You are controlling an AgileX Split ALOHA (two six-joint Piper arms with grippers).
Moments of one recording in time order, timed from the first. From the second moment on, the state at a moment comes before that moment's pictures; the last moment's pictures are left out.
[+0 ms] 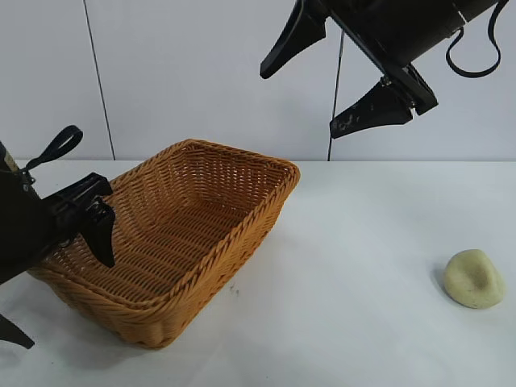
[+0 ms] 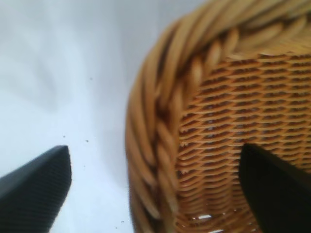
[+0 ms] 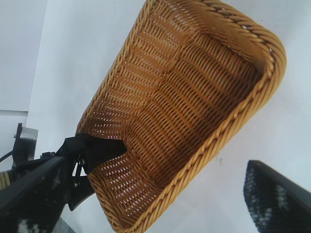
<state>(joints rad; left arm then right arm) -0.38 1.72 -0.77 -0.24 0.37 -1.18 0.25 1.70 -1.22 0.88 0.77 -0.27</state>
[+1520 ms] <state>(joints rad) -0.27 1.73 -0.87 -0.45 0.54 -0.80 0.25 1.70 -1.22 0.88 0.77 -0.27</state>
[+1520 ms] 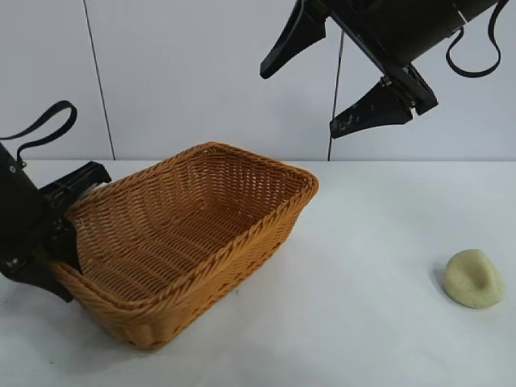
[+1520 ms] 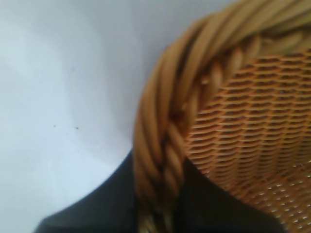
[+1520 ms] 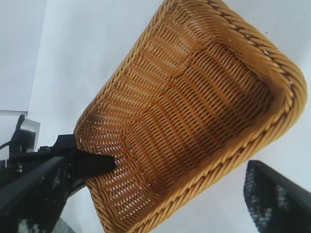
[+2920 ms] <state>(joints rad) -0.23 2.06 -1.42 -0.47 1.03 -0.06 0.25 1.70 -1.22 0.88 0.77 -0.27</state>
